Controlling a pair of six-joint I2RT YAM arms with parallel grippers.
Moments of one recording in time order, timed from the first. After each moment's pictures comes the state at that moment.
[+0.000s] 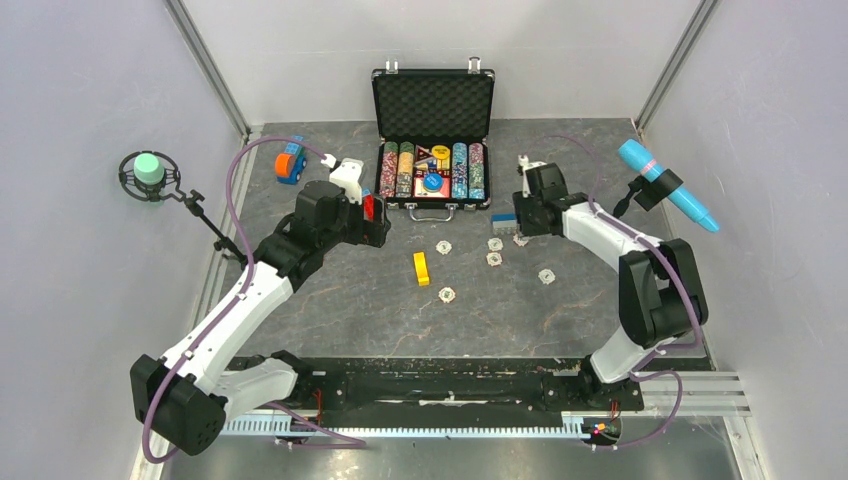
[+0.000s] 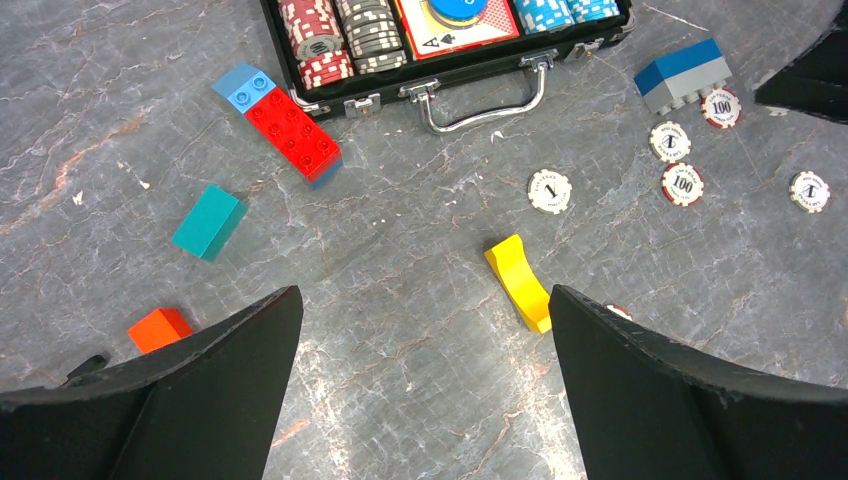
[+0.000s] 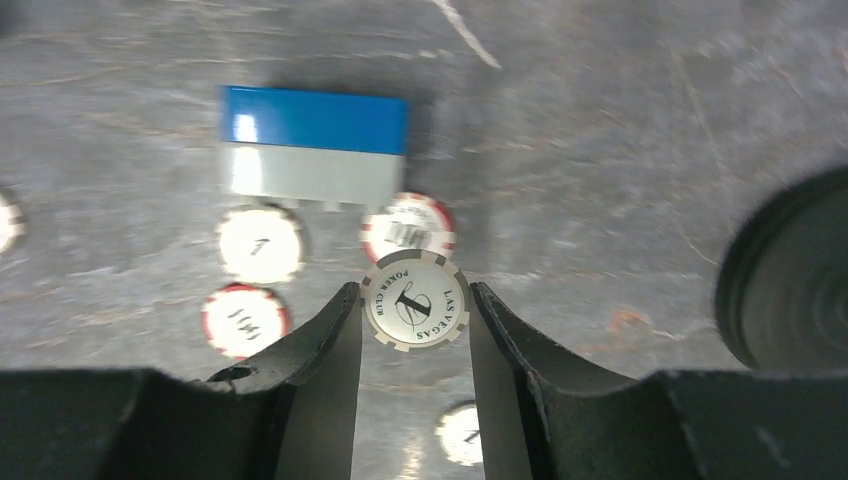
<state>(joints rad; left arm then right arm) -0.47 1.07 0.94 -0.39 -0.04 -0.15 0.26 1.64 1.04 -0.38 0.11 0.09</state>
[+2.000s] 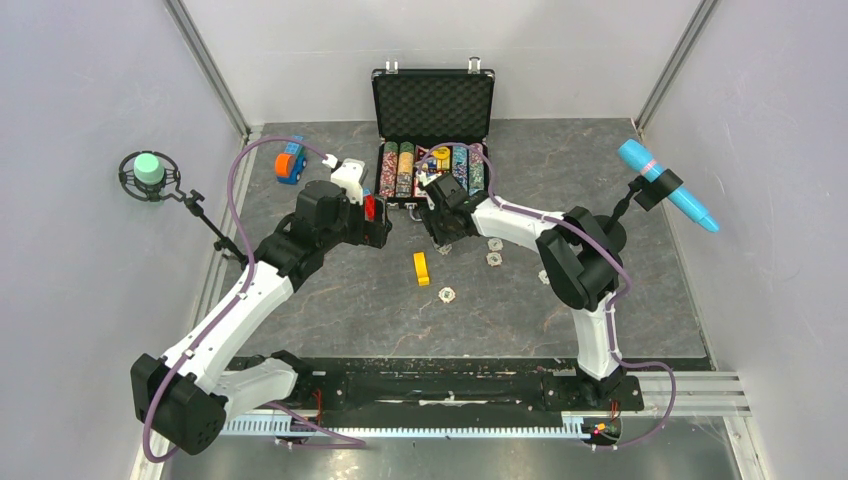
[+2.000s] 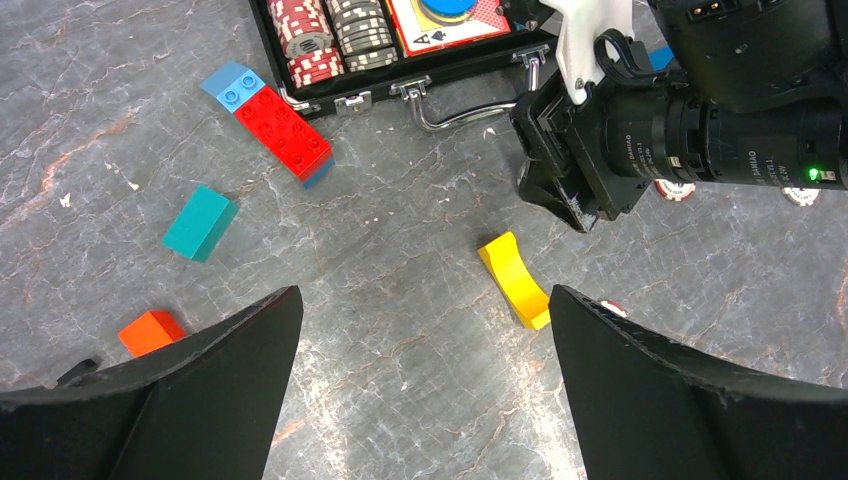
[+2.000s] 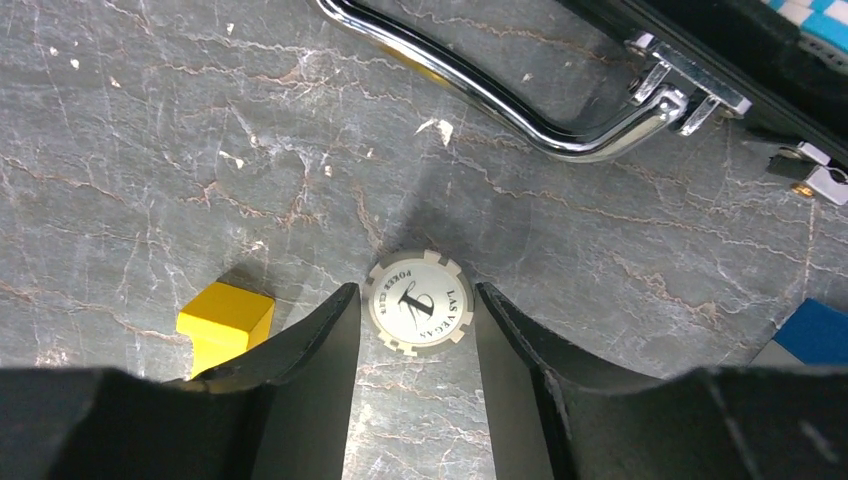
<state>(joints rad) -0.47 1.08 0.94 -0.39 -0.02 -0.15 0.70 2.05 1.45 -0.41 0.07 0.19</state>
